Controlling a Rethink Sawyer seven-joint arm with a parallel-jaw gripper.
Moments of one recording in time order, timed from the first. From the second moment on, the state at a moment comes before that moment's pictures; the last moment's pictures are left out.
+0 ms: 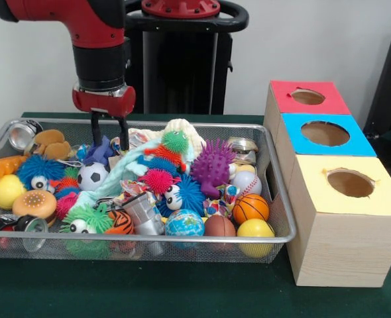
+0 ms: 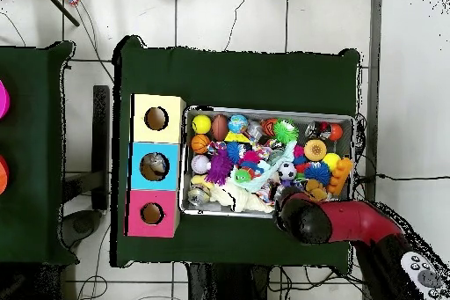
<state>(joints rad) -0.85 -0.64 0.36 1.91 -0.71 0.32 2.15</state>
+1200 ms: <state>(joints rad) -0.91 -0.68 0.33 1.90 -0.76 0.32 2.15</state>
